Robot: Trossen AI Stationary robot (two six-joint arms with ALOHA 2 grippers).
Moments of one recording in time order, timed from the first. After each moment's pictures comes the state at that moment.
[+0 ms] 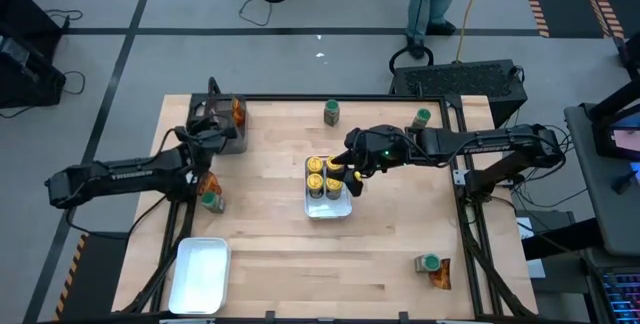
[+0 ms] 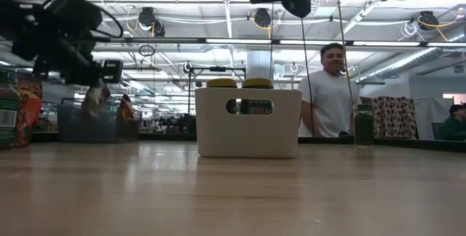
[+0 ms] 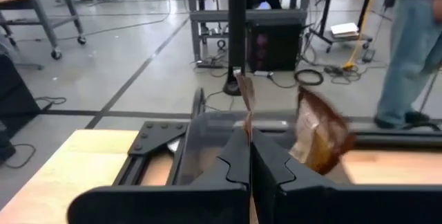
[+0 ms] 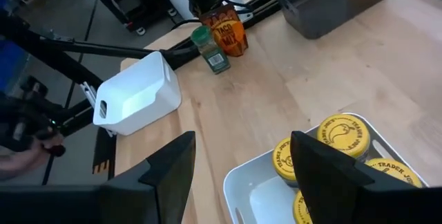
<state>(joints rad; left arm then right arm) 0.45 0.71 0.14 0.09 -1.10 -0.44 0.02 1.42 1.25 -0.33 -0.01 0.56</state>
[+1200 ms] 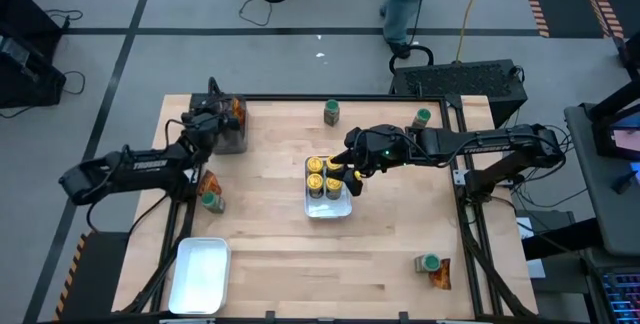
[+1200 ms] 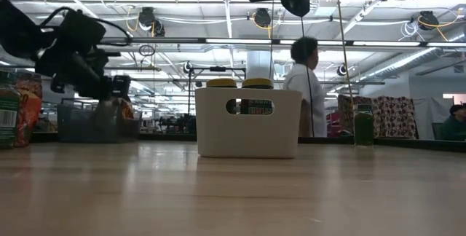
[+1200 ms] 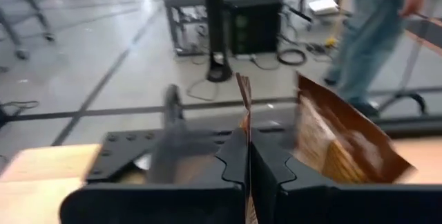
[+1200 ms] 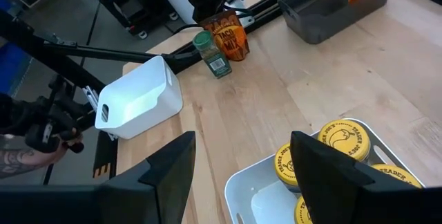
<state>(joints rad) 0.79 1.01 0.11 0.57 -0.68 -0.18 0.01 1.42 1.25 -0.32 0.00 0.56</state>
